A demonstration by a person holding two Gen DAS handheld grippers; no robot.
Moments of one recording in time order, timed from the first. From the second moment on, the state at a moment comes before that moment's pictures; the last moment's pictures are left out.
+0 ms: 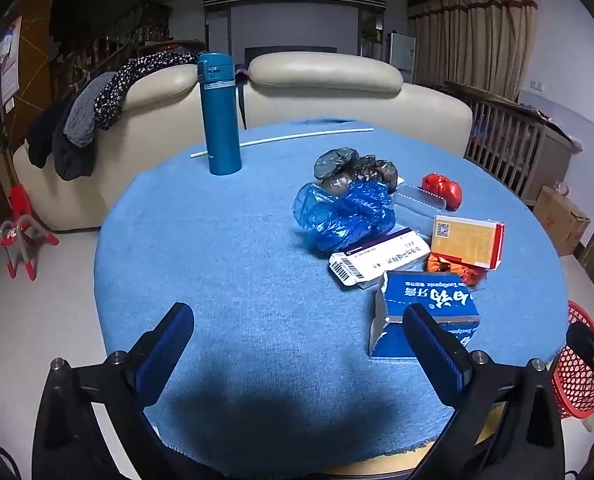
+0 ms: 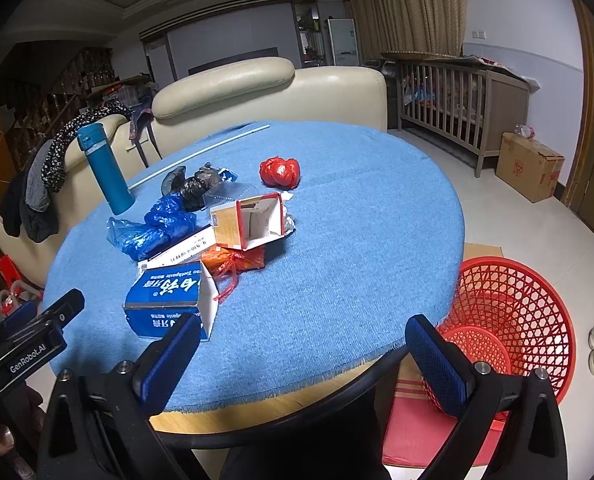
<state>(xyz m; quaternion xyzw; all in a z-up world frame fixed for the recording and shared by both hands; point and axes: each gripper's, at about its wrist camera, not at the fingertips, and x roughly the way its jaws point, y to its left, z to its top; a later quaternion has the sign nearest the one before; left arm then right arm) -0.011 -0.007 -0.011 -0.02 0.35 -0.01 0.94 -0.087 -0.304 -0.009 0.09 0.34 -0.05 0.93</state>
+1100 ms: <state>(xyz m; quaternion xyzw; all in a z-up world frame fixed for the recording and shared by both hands) -0.011 -0.015 -0.020 0.01 0.37 -0.01 0.93 -0.084 -0.307 -0.016 0.10 0.35 -0.06 0.93</state>
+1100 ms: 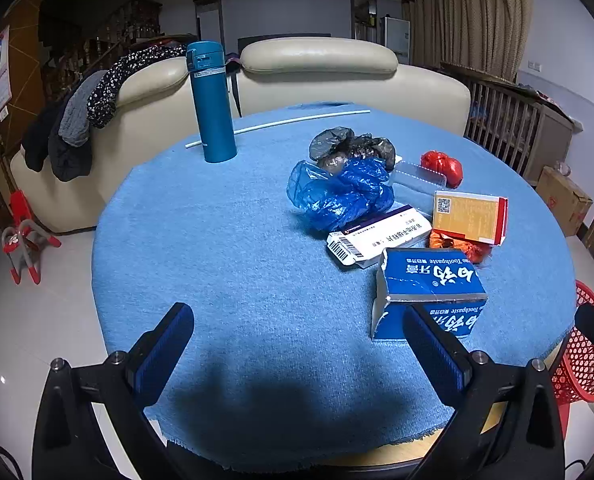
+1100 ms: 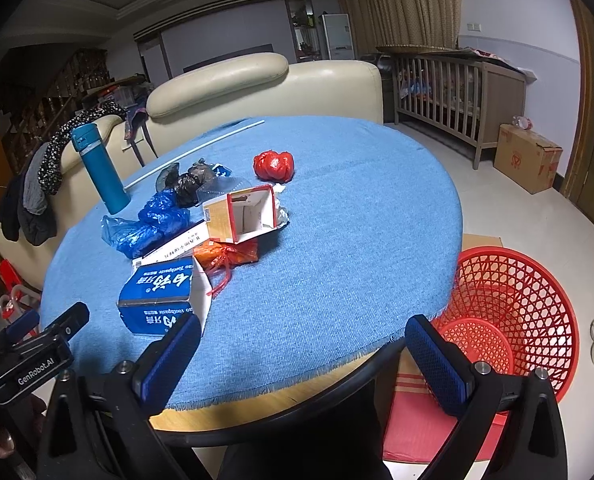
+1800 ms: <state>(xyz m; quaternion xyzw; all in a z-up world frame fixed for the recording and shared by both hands) -0.016 -0.034 -0.023 0.02 0.37 -0.07 0.92 -0.087 -0.315 -0.015 0.11 0.33 -0.07 0.93</state>
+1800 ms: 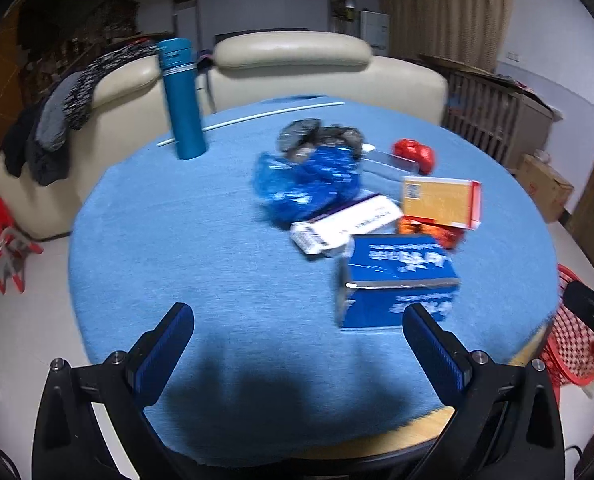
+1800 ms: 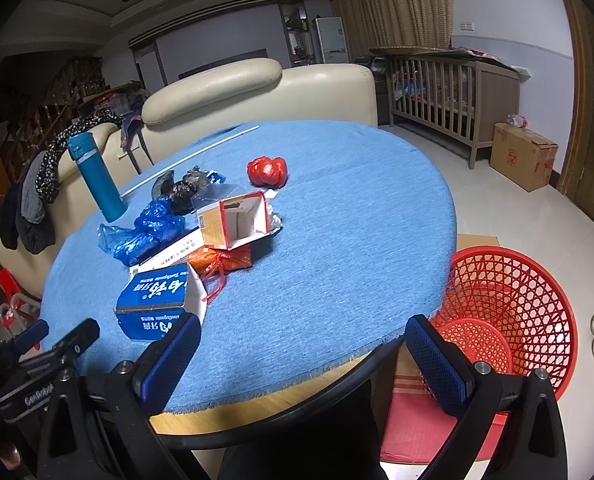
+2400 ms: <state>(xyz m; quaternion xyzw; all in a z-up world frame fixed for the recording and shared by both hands) 0.020 -0.116 -0.039 0.09 0.40 -0.09 0.91 -0.099 -0.365 -0.043 0.17 0.34 -0.11 0.92</state>
